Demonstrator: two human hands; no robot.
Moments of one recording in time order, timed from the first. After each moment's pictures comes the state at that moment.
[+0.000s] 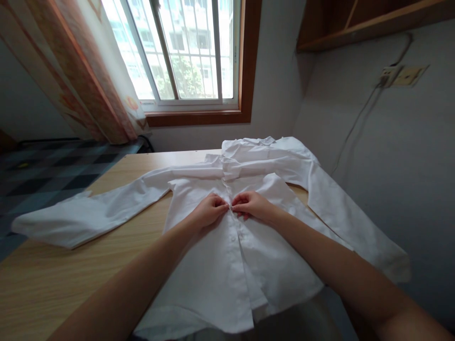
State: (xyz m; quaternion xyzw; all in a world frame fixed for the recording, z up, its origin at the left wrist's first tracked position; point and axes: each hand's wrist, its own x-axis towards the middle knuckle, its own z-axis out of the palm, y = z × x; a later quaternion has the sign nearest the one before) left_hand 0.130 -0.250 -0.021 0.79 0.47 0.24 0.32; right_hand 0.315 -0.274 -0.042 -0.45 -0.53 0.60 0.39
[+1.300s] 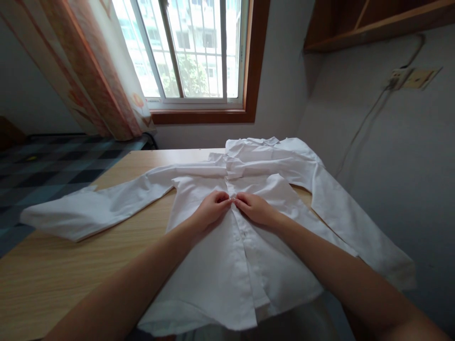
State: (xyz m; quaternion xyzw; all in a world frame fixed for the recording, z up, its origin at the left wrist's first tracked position) left_hand 0.139 -0.259 -0.024 0.71 0.46 0.33 0.42; right_hand 0.313 -0.279 -0.034 -0.51 -0.77 0.25 0.28
